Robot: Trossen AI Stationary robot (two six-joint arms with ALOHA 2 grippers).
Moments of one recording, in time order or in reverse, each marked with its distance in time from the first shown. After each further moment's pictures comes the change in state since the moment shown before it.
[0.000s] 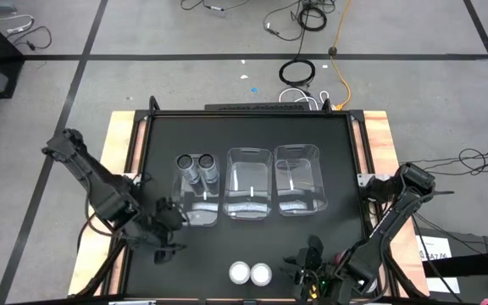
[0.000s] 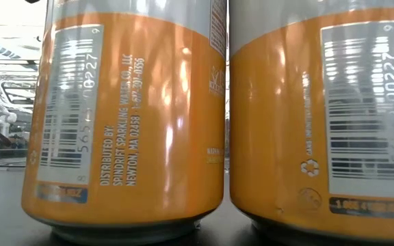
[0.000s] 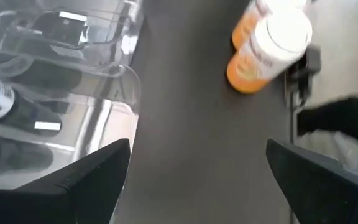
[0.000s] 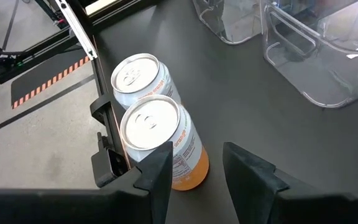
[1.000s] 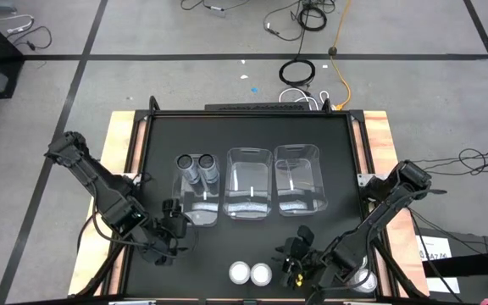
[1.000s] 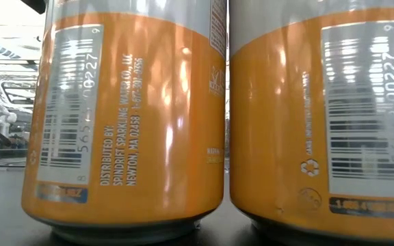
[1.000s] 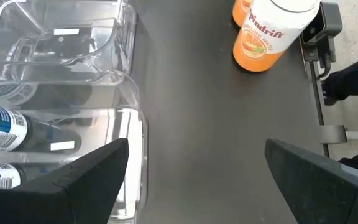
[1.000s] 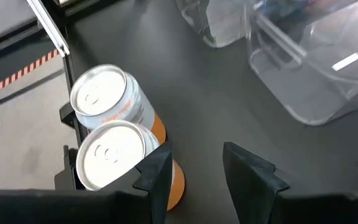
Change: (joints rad) left arm 0.005 0.058 0.000 0.003 0.004 0.204; right arm -0.119 0.000 0.000 0.001 -0.109 -0.108
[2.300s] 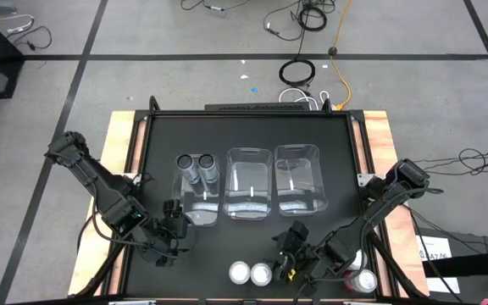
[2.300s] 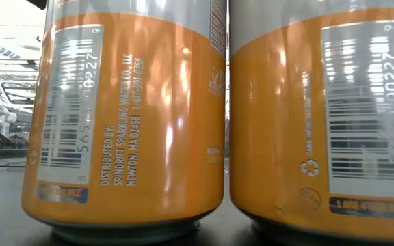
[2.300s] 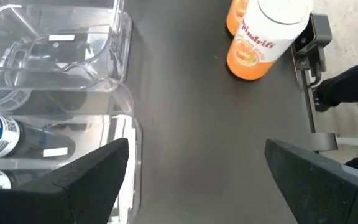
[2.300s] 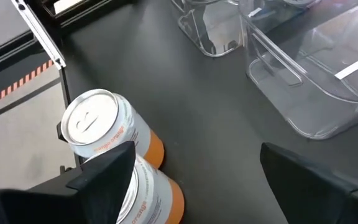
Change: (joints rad) left arm 0.000 0.000 0.000 0.032 0.000 -0.001; right arm -0.055 0.000 0.000 0.048 -0.018 -0.029
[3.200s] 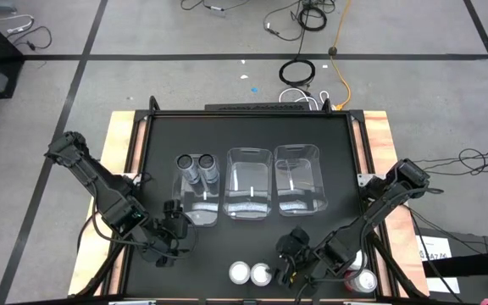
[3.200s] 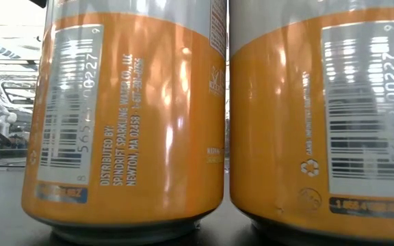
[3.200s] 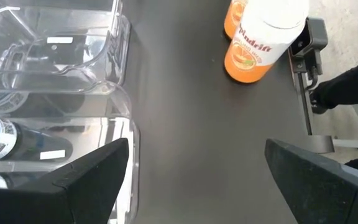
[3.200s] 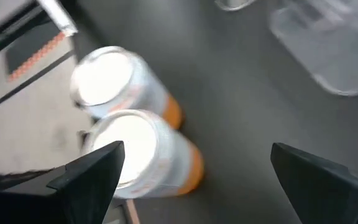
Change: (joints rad) left arm 0.000 0.000 0.000 0.013 0.000 0.001; right arm -0.001 0.000 0.000 0.005 -0.166 0.045
